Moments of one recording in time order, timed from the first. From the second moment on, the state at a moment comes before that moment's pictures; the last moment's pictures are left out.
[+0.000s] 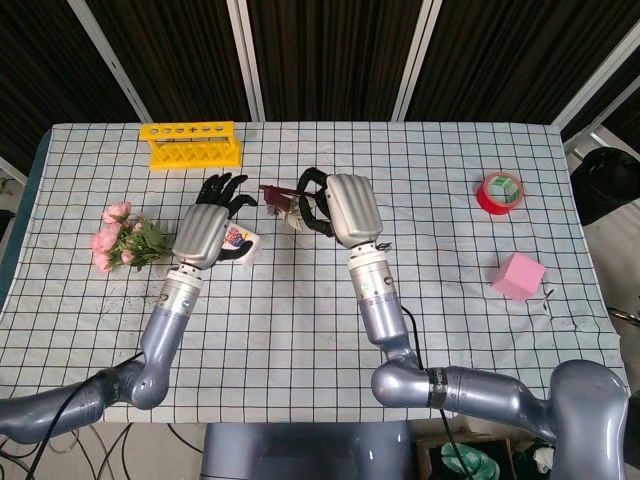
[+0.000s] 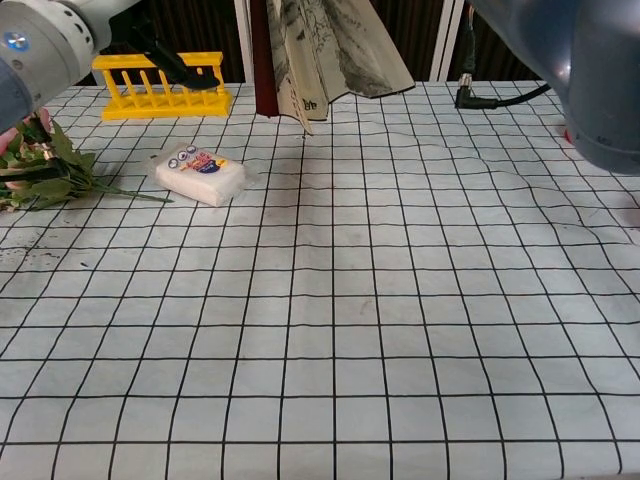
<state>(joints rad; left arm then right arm) -0.76 -1.63 -0.43 -1.48 1.13 1.10 0.34 1.00 -1.73 0.64 -1.55 -0.89 1.23 -0.40</state>
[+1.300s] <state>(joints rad) -0.93 -1.78 -0.49 -1.25 0.87 1.04 0.34 1.04 -1.66 0.64 -1.68 -0.80 1.27 -0.43</state>
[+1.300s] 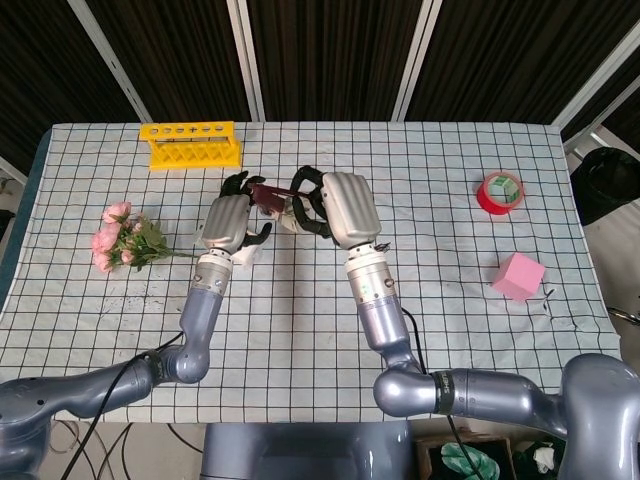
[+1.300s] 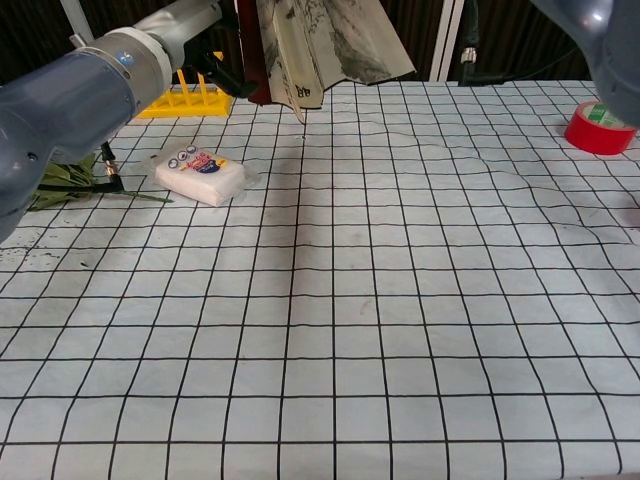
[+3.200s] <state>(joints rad) -0.90 -1.66 -0.48 -1.31 0.87 1.10 0.32 0.93 -1.51 0.51 -1.61 -0.84 1.29 -0.38</state>
